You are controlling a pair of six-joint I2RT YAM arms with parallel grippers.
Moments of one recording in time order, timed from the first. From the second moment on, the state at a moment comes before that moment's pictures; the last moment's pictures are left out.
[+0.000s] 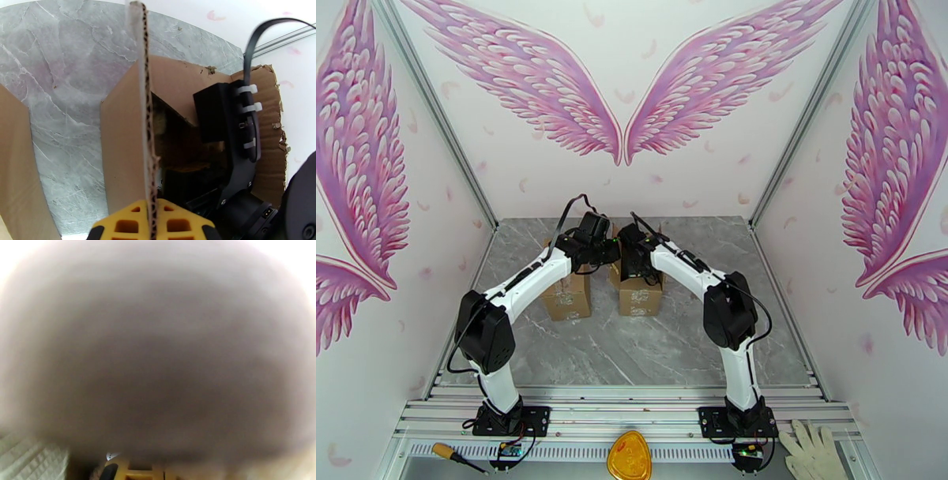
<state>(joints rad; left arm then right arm) -0.56 1.82 1.63 -0.60 0.11 -0.67 0.59 2.09 1.84 -0.95 0.23 0.47</state>
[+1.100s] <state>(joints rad) -0.54 1.93 1.77 -0.65 0.11 -0.66 0.29 1.21 1.63 -0.66 0.21 0.35</state>
